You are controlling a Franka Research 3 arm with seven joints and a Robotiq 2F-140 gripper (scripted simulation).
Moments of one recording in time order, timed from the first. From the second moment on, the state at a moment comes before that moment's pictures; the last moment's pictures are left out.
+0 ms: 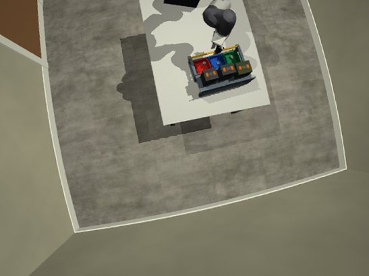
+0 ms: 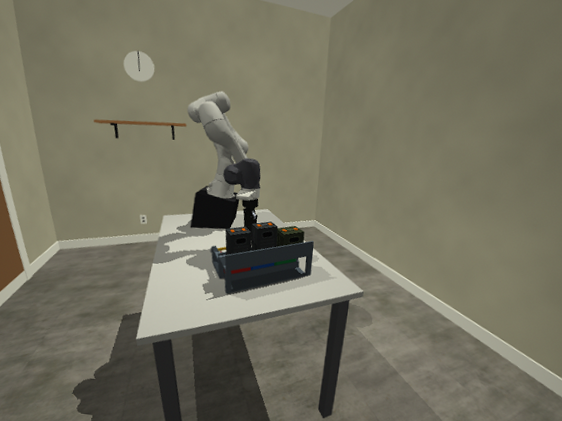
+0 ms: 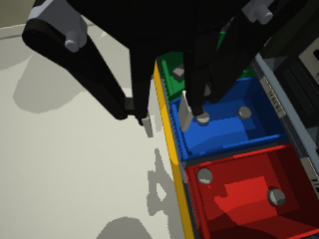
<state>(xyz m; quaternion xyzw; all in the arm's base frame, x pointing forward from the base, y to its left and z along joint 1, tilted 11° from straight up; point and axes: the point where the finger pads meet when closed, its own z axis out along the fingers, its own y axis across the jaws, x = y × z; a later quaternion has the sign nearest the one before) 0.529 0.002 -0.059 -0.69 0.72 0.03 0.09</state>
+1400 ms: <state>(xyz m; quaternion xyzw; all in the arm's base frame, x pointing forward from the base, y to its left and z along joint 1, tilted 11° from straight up) 0.531 0.002 -0.066 -0.68 0.72 0.03 0.09</state>
